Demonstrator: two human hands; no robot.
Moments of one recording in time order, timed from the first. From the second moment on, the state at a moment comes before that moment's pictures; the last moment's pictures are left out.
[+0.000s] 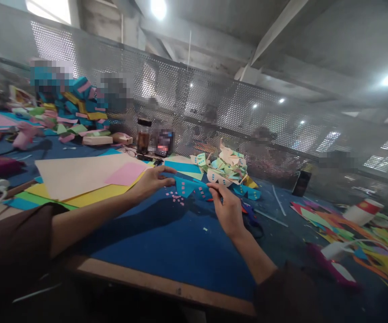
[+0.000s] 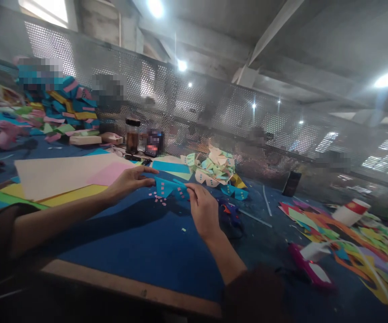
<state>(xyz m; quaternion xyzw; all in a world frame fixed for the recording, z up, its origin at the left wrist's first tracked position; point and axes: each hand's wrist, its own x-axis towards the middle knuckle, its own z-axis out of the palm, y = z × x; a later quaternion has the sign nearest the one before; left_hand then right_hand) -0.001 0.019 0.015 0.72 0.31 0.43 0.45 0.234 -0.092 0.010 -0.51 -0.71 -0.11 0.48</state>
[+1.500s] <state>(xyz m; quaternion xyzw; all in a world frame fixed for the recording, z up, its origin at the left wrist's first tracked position) 0.001 0.017 0.007 0.70 0.32 0.41 0.48 0.235 -0.091 0.003 -0.54 -0.71 -0.09 0.45</state>
